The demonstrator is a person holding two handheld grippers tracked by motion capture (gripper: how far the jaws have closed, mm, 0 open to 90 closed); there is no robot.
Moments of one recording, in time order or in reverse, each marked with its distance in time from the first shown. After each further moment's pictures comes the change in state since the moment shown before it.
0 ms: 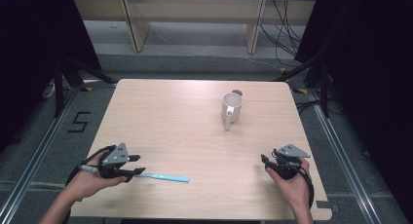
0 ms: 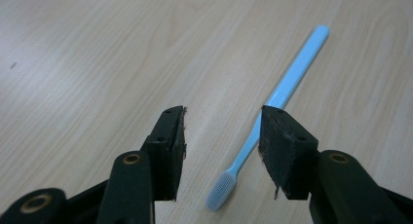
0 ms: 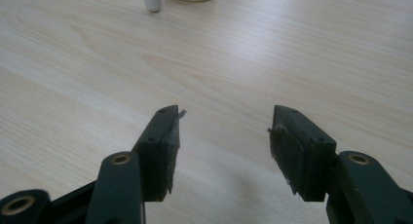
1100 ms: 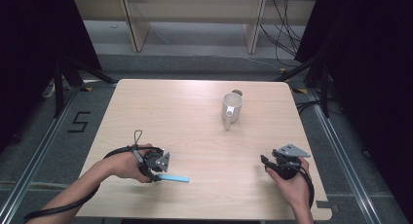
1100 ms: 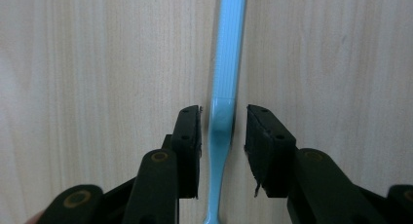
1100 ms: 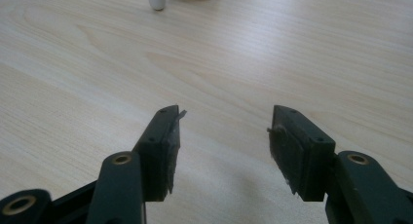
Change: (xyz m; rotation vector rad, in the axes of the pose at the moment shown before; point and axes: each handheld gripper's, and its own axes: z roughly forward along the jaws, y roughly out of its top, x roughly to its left) left arm -0.019 0.065 0.073 0.464 -0.292 0.424; right arm 0.000 0.000 0.000 0.016 0.028 0.017
